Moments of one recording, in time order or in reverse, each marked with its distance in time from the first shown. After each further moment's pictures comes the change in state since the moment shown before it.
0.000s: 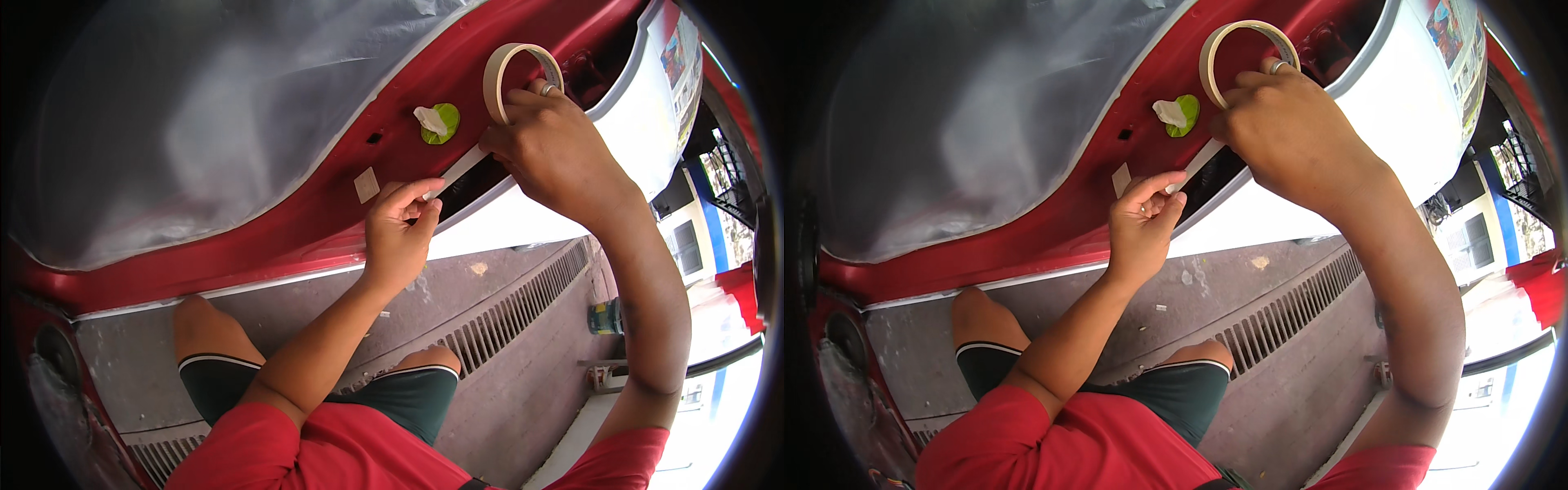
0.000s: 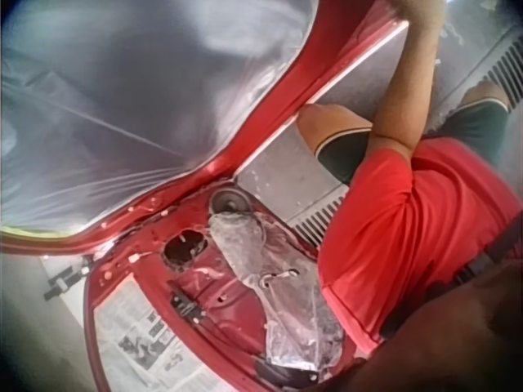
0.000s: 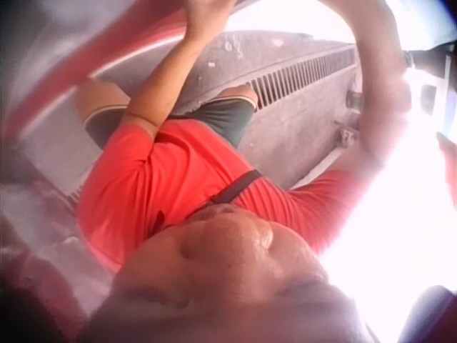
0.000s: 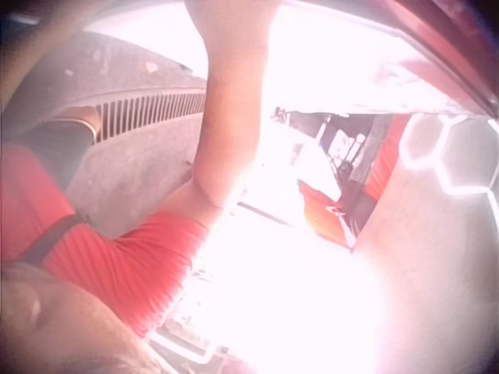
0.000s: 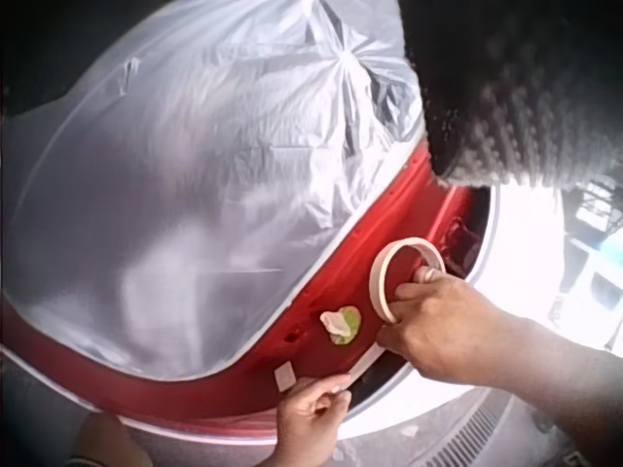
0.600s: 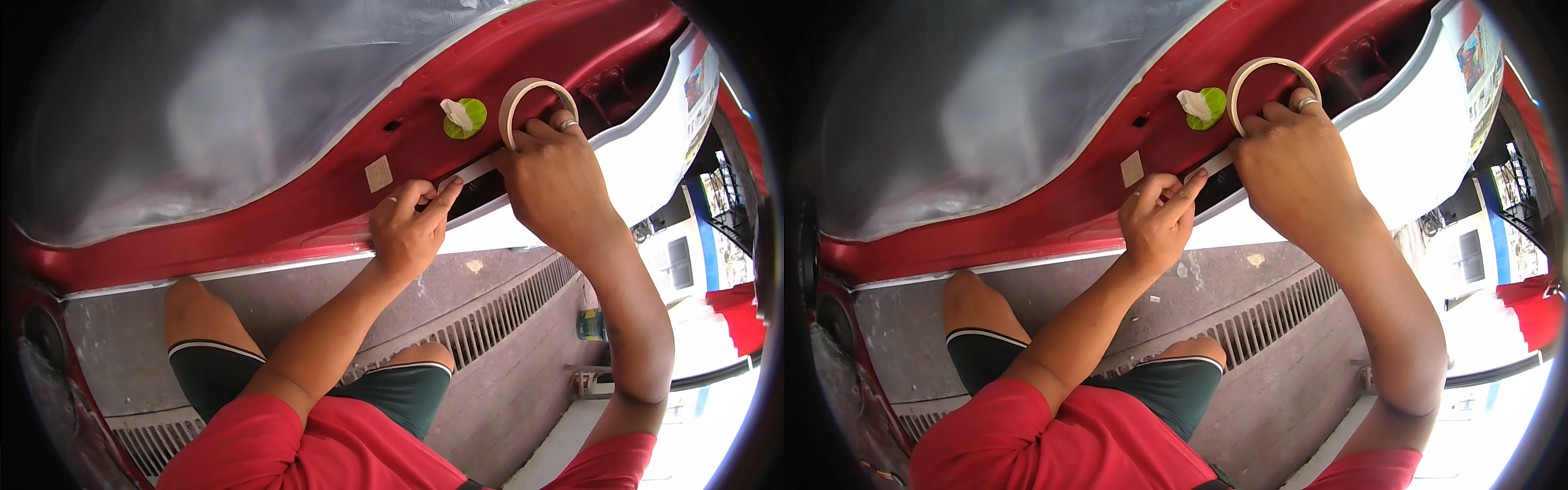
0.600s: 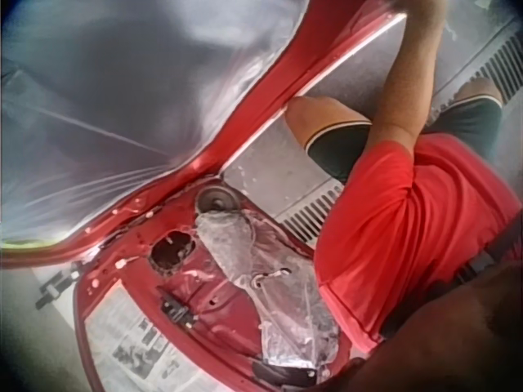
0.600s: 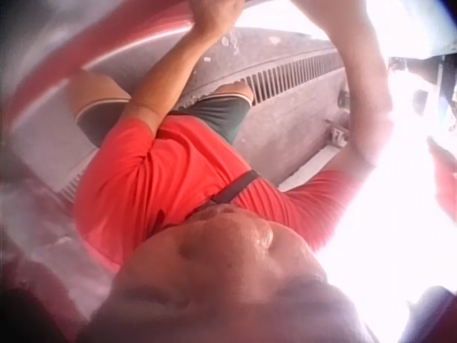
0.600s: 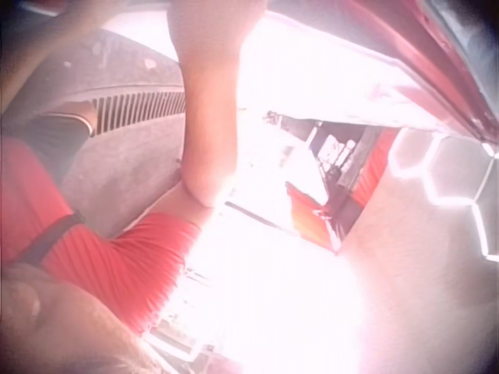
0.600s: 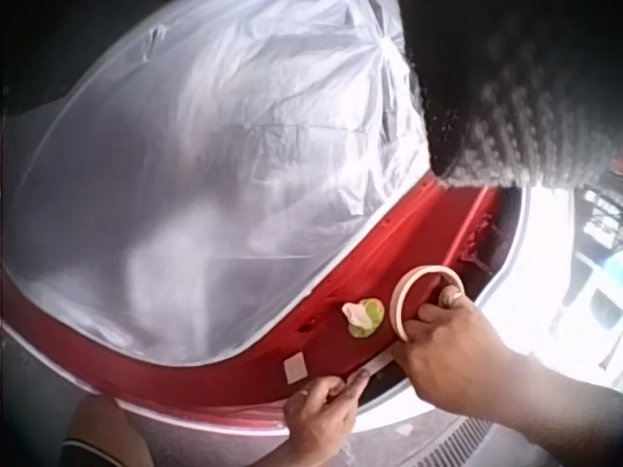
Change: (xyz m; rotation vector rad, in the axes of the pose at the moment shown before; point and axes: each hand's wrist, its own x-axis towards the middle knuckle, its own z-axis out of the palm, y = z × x) left_hand 0.006 -0.033 -0.003 0.815 0.215 0.727; right_hand 0.000 -0.033 0.020 -0.140 -0.109 0.092
